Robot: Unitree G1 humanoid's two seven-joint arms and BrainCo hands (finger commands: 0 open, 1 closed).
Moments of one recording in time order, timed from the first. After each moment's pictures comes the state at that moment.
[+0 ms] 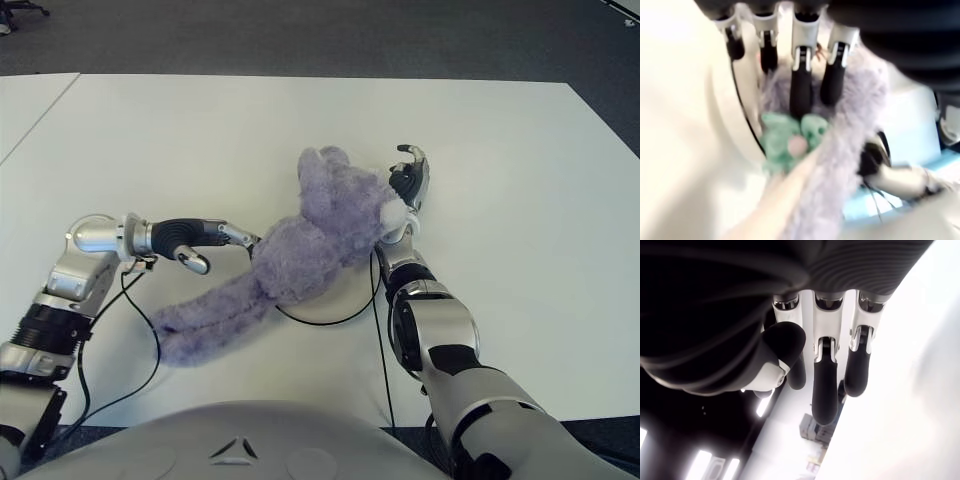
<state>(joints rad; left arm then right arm) -0.27 0.61 -0.17 0.08 -0.42 -0.11 -1.31 -0.67 -0.16 -0.08 1.26 -0.31 -0.53 -0.67</state>
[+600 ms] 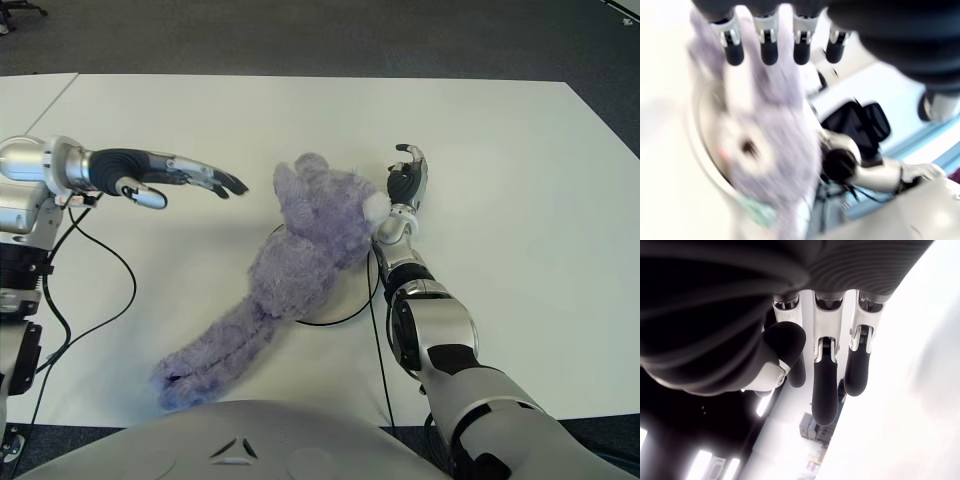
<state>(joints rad) -0.55 0.71 -0.03 0.33 -0.44 -0.25 -1.44 -0.67 -0.15 -0.09 1.26 -0.31 -0.53 -0.66</state>
